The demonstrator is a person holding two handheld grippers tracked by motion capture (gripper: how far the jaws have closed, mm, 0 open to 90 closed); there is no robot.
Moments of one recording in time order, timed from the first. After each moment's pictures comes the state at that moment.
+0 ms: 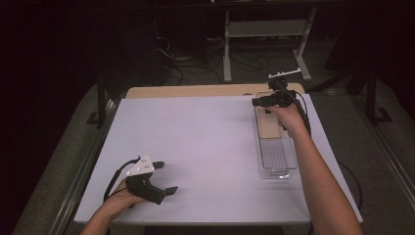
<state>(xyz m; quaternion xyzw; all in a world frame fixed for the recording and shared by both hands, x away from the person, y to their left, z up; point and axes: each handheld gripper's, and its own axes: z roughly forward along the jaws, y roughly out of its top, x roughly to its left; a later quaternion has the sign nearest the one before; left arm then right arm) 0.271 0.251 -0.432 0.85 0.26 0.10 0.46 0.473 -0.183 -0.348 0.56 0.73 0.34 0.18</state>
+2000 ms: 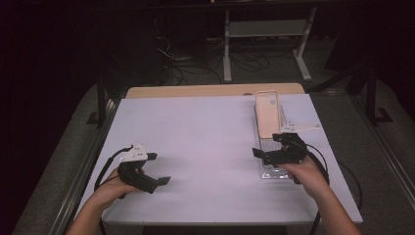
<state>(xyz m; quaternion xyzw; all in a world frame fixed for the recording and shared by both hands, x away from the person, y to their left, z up) 0.292 0.267 -0.403 0.86 0.27 0.09 0.43 0.315 -0.190 -0.384 0.42 0.77 0.46 0.13</state>
